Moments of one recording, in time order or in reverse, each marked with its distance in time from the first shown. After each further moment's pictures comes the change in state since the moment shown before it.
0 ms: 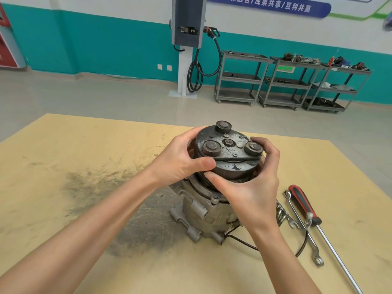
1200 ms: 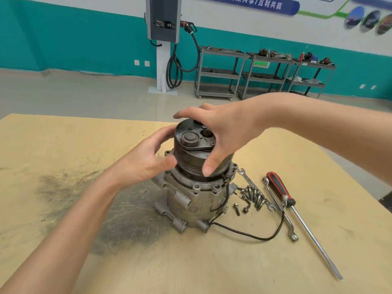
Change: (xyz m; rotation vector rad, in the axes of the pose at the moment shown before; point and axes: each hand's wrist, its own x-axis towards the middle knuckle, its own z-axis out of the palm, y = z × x) left_hand -0.019 -0.009 -0.021 0.212 -0.091 -0.045; right_hand 0.119 -0.089 -0.004 -1.104 -1.380 0.008
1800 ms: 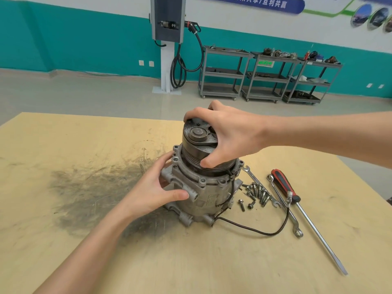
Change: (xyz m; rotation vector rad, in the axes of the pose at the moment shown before) left_hand -0.046 -0.051 0.031 -0.116 0.137 -0.158; right_hand 0.006 0.004 0.037 0.105 0.370 -0.114
